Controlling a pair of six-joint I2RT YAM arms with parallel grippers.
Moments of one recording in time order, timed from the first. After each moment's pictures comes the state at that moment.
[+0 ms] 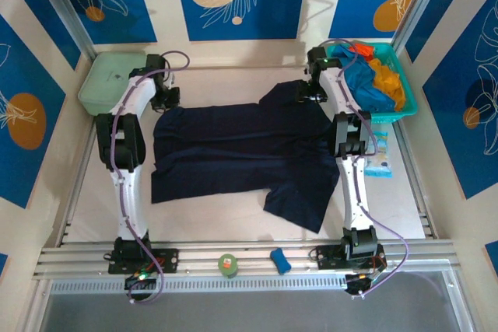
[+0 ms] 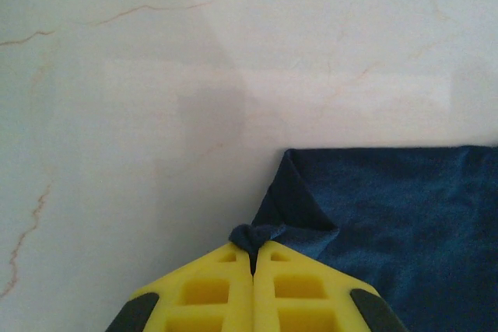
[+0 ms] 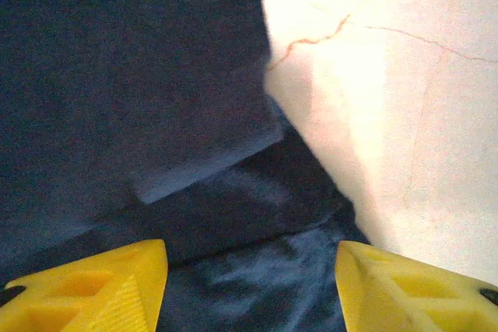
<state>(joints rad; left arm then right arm) -0.04 2.28 2.01 -0.91 0.10 -0.14 0.11 2.67 2.60 -1.20 0.00 0.12</state>
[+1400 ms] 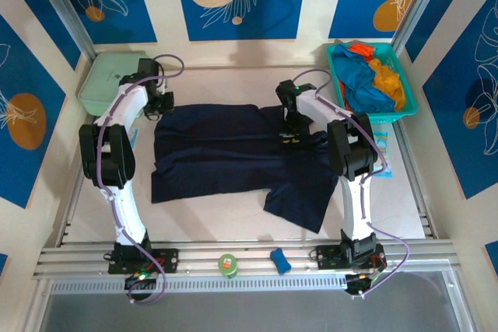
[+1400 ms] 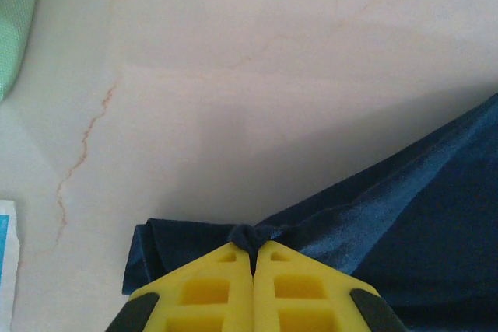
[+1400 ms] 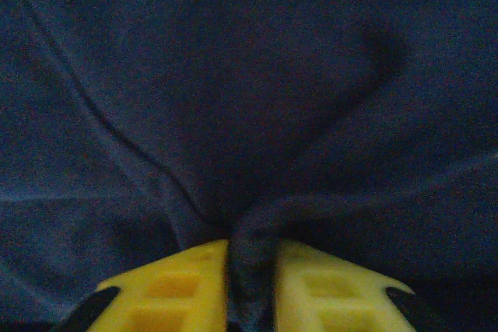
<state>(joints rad) -0.05 2.01 1.71 -0.84 0.05 -0.16 0.38 2.15 1.71 -1.08 0.00 0.35</state>
